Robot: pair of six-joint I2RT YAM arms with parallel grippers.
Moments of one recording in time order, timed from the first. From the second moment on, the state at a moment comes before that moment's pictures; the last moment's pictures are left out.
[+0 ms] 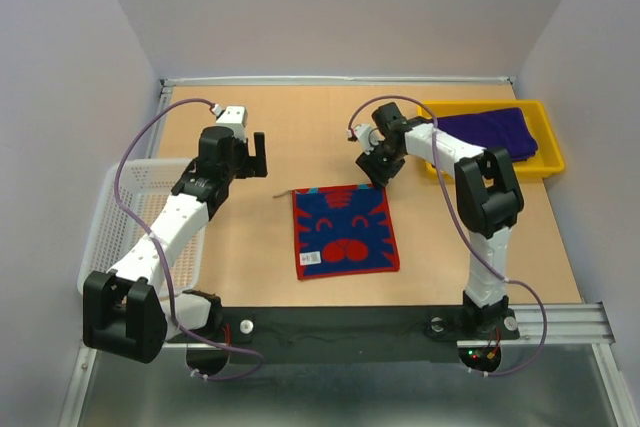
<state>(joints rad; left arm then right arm) -0.27 1.18 0.85 -0.20 -0.10 -0.14 0.41 2.04 1.53 -0.72 -0.19 -0.44</state>
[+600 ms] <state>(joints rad) -0.28 1.23 0.85 -0.20 0.01 -0.13 0.41 2.07 1.54 -0.73 -0.22 -0.48</state>
